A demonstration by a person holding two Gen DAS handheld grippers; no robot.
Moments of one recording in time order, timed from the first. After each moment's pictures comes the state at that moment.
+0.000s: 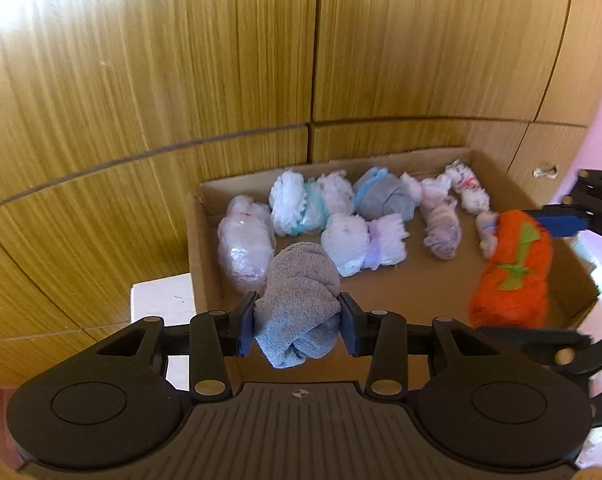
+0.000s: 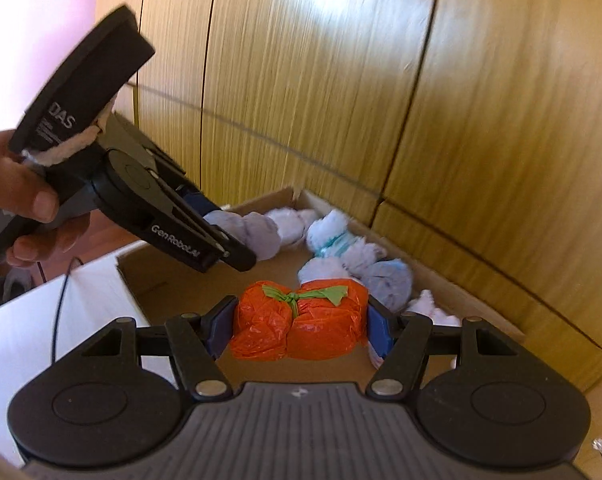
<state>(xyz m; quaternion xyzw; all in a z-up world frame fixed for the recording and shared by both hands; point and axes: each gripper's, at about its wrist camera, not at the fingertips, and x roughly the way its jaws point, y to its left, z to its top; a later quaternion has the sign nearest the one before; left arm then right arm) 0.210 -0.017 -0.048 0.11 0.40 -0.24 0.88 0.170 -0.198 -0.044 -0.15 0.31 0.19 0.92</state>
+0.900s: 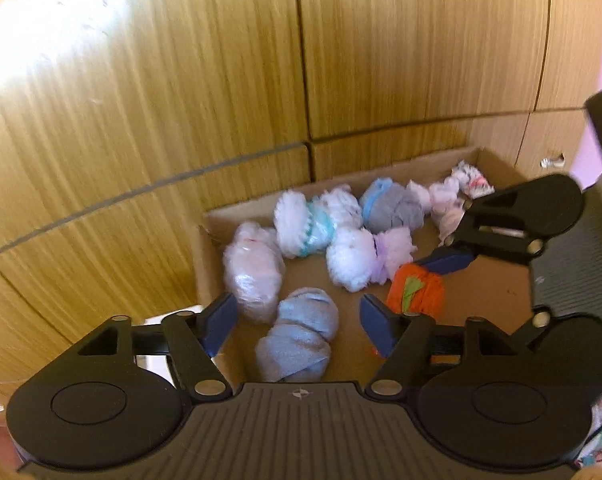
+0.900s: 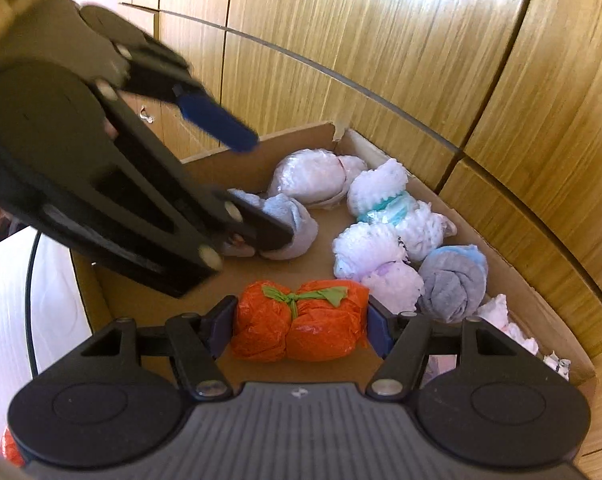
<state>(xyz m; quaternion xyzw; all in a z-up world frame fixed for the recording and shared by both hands) 0.195 -0.020 -0.049 0.15 0.35 -0.23 0.90 0.227 -0.169 -0.090 -0.20 0.38 0.23 0.87</state>
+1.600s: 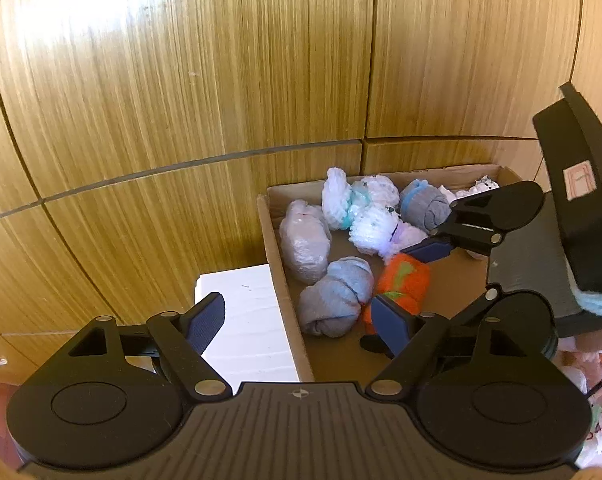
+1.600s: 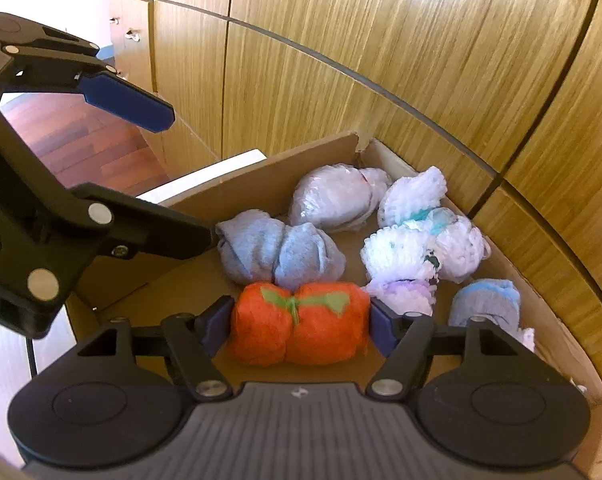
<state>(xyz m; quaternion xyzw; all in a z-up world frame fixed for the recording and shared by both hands) 0.176 0.019 -0.035 0.10 0.36 -0.19 0.91 0.246 -0.138 -0.087 -0.20 0.41 0.21 0.87</state>
